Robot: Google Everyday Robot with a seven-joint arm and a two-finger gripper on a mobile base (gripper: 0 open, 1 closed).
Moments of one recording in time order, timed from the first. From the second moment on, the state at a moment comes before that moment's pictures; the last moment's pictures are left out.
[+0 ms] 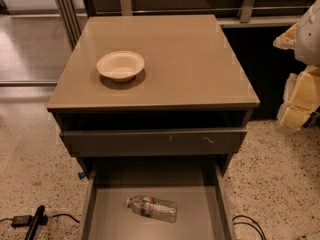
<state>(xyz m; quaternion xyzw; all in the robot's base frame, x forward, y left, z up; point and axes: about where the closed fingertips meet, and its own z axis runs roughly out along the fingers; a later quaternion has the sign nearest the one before) 0.438 -0.217 0.976 -0.60 0.78 -0.03 0.16</state>
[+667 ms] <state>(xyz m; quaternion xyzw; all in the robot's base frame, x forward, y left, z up) 0.432 -0.208 0.961 -0.60 0.78 -0.01 0.18</state>
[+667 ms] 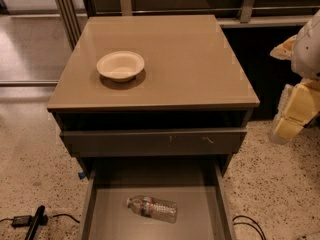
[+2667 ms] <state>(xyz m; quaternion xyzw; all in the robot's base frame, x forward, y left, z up) 0.434 -0.127 0.791 -0.53 0.79 0.14 0.27</state>
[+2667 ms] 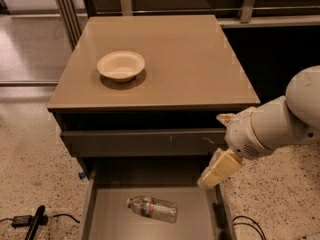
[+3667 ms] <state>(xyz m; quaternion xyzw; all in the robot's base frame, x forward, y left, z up) 0.390 -0.086 0.686 -0.55 0.76 0.18 0.29</state>
